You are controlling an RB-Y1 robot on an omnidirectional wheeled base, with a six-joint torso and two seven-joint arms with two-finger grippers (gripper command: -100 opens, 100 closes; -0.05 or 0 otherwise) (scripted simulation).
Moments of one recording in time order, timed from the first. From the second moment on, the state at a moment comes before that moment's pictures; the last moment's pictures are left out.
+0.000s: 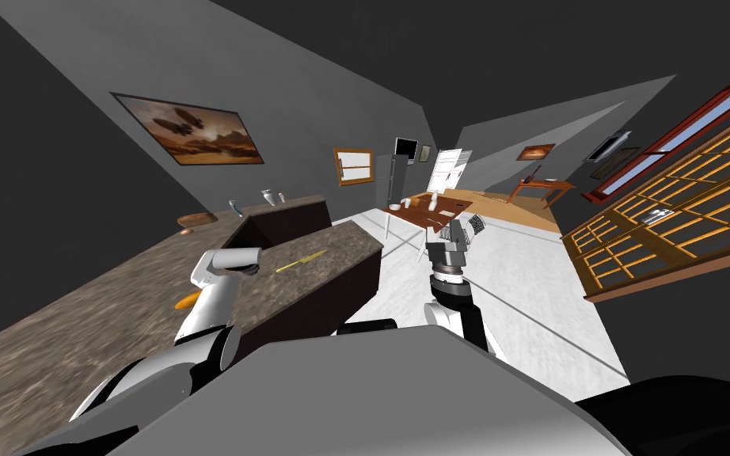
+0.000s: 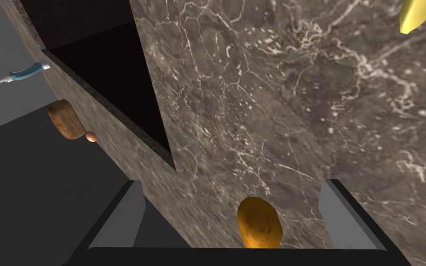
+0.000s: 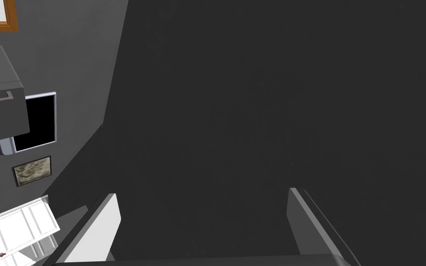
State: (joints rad) left arm -0.35 0.60 0.38 -1.41 -0.06 1.27 0.32; right arm 0.54 -0.04 0.04 -2.30 -0.06 -0.59 0.02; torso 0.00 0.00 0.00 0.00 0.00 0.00
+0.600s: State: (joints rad) left arm -0.44 0.71 0.36 -1.27 -0.03 1.34 0.39; right arm 0.54 -0.04 0.04 -2.30 -0.06 -0.59 0.02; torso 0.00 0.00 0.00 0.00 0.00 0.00
